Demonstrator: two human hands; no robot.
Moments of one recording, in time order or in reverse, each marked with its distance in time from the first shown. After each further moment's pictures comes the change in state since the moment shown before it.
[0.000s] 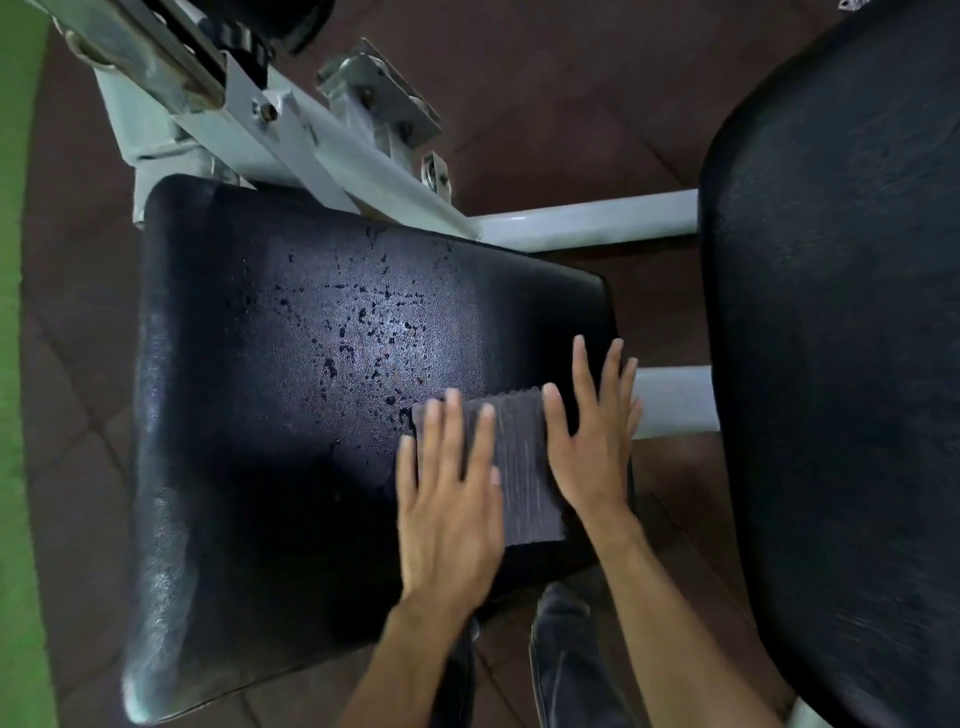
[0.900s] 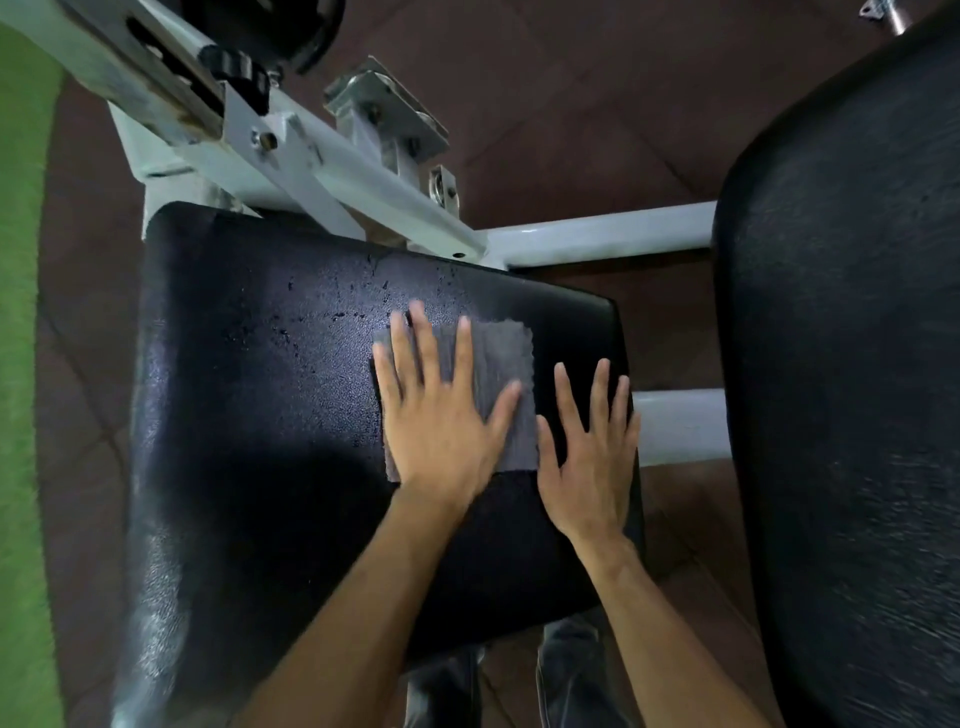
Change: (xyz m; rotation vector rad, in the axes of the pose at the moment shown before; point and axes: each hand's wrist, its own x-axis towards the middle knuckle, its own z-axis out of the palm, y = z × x) left_hand 0.116 -0.006 -0.015 0.212 -0.100 -0.128; right_hand 0.007 0.004 0.014 -0.260 -0.011 -0.109
